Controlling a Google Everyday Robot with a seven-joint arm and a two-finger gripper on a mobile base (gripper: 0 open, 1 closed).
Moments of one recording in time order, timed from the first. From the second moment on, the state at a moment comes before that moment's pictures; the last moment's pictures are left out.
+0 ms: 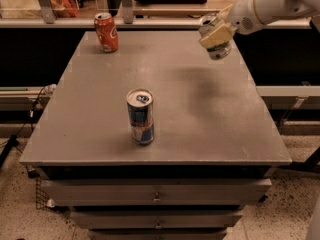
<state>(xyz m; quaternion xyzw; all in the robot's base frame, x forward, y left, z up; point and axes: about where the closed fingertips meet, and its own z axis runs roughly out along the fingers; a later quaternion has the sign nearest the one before) 0.722 -0.148 0.948 -0.52 0.72 0.10 0.44</state>
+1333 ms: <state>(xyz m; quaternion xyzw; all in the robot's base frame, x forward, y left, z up) 0.641 -0.090 0.902 -0.77 0.57 0.09 0.26</state>
